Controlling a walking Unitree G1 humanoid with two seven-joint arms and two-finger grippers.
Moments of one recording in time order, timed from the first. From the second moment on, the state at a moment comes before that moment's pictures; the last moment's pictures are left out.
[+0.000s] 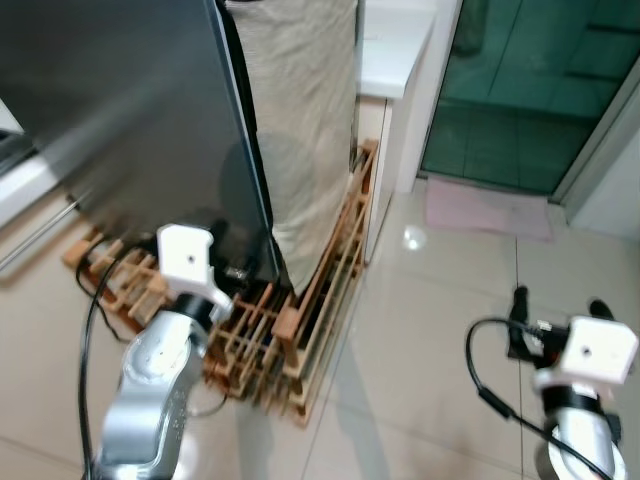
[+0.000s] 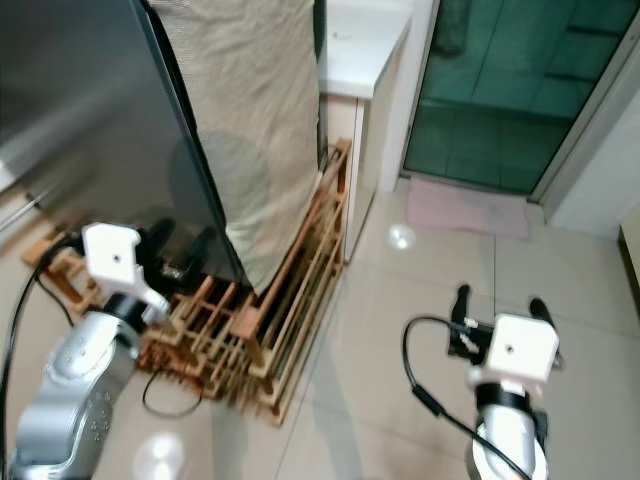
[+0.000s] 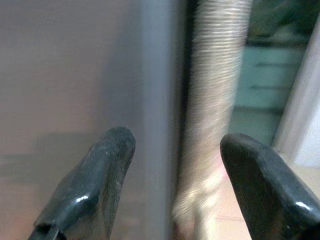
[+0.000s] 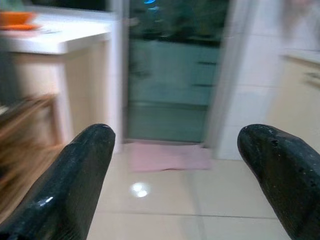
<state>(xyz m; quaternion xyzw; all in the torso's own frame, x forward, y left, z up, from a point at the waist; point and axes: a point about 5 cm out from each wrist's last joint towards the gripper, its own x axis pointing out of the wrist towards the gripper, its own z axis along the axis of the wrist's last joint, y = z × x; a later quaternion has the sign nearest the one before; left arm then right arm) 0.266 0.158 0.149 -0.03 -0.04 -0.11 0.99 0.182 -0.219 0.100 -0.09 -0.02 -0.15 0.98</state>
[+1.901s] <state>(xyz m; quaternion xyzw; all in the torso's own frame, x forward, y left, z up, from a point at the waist) 0.328 0.075 0.174 -0.08 0.02 -0.21 0.97 0.208 -0.211 0.107 -0.09 -0.04 -0.12 0.99</state>
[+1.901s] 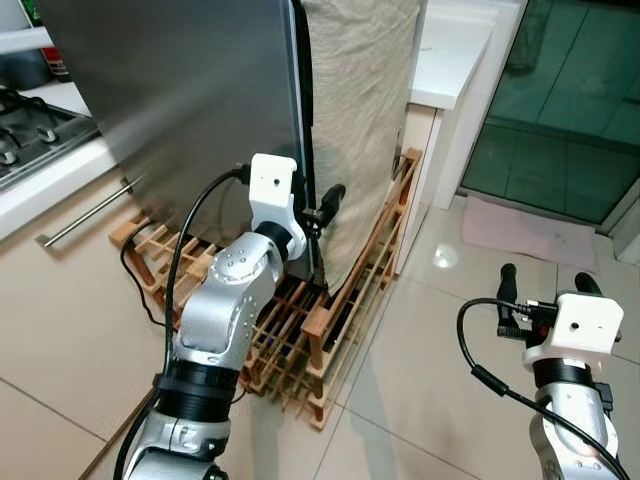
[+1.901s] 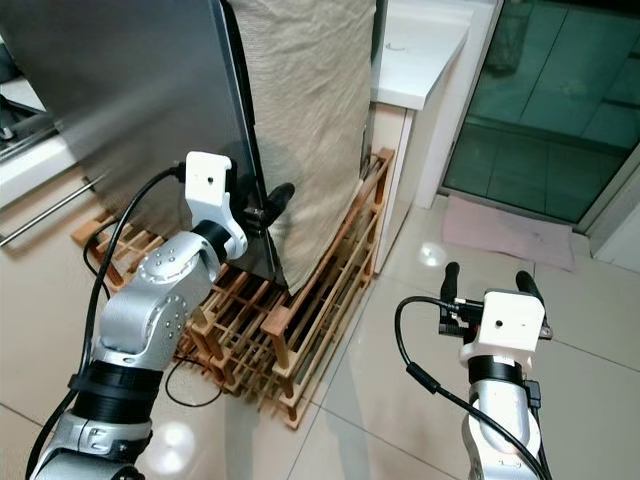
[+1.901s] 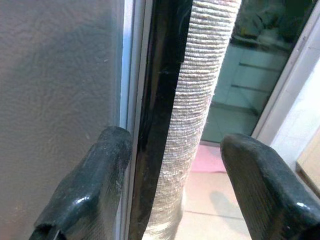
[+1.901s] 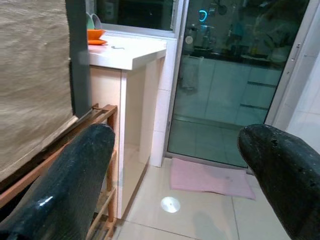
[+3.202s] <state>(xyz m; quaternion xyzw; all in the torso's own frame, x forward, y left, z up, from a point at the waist) 0.295 -0.003 0.215 -0.27 0.01 -0.60 0.75 0.218 -0.205 0.065 0.00 0.07 -0.07 1.00</state>
